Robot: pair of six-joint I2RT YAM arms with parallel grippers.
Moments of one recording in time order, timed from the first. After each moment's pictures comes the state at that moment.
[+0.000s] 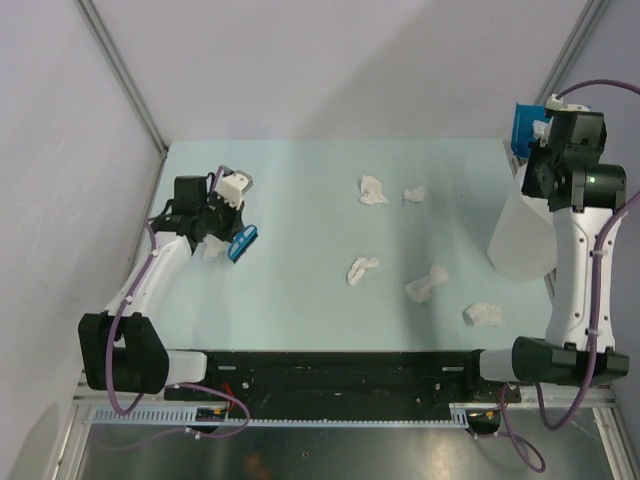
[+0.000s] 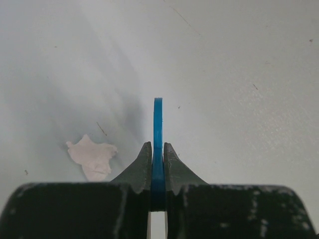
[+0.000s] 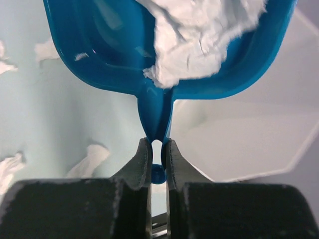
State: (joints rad) left arm -0.06 1.29 1.02 -0.51 0.36 0.39; right arm -0.10 1.39 1.85 -1.17 0.18 0.02
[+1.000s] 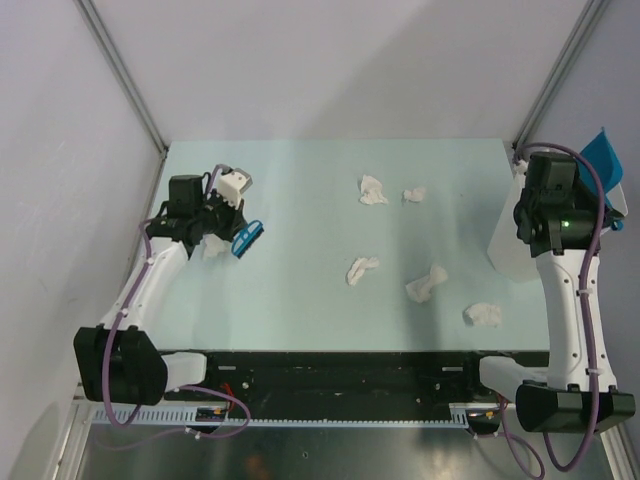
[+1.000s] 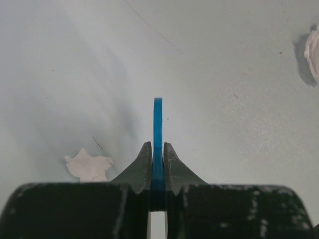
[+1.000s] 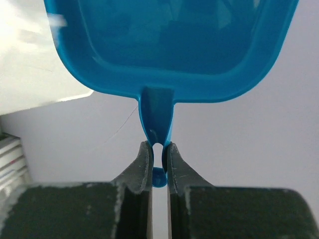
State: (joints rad) left arm -0.06 1.25 1.02 -0.49 0.44 0.40; right arm -0.03 1.12 1.45 -0.95 1.03 -0.90
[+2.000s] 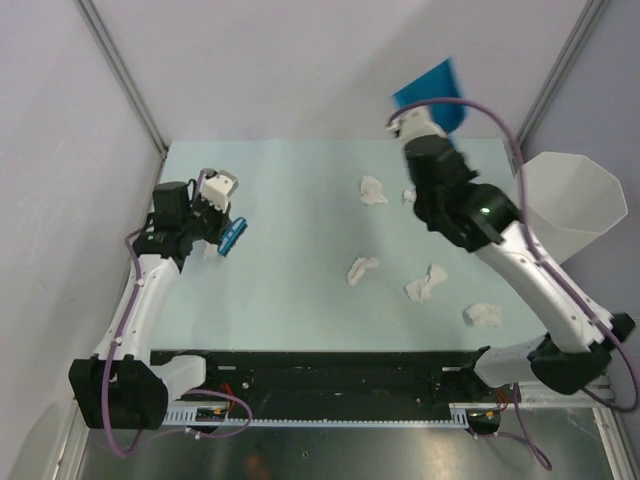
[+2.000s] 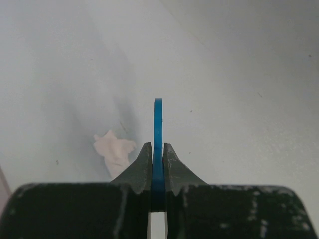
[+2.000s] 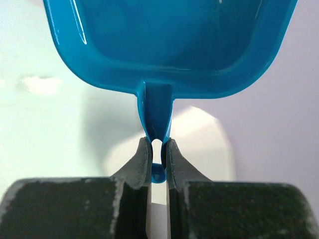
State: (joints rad) left arm -0.03 1.13 0.98 -0.49 0.37 0.41; right arm 0.72 1.32 1.72 -0.75 1.12 -0.51
